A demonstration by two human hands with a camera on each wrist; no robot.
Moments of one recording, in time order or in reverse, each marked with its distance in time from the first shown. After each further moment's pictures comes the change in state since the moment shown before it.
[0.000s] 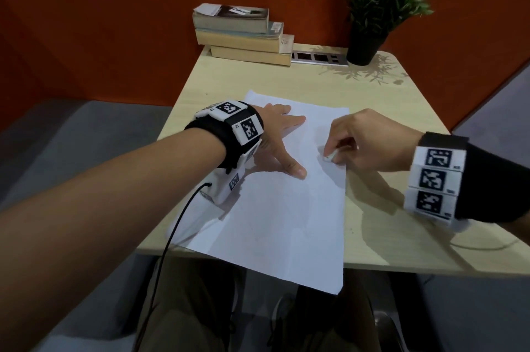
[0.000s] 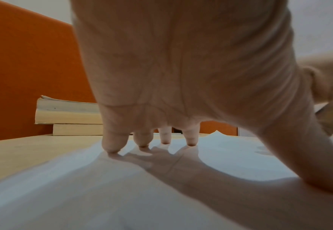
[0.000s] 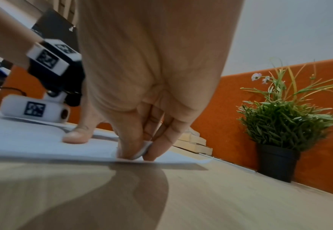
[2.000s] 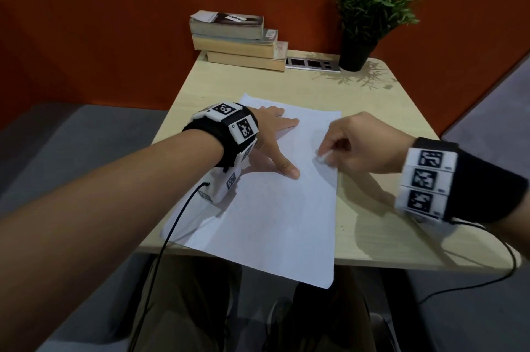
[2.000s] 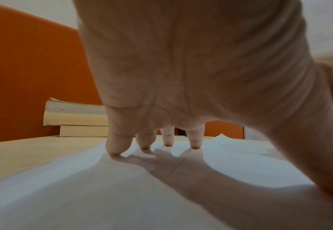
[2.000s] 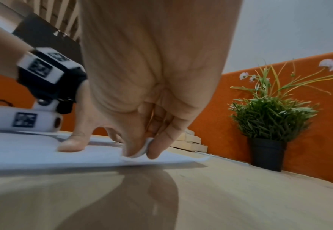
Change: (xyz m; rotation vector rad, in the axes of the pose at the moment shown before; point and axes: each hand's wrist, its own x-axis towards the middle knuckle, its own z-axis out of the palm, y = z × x) left_hand -0.011 0.013 -0.017 0.029 -0.064 -0.011; right_hand -0.010 -0.007 -0.005 0.019 0.066 0.027
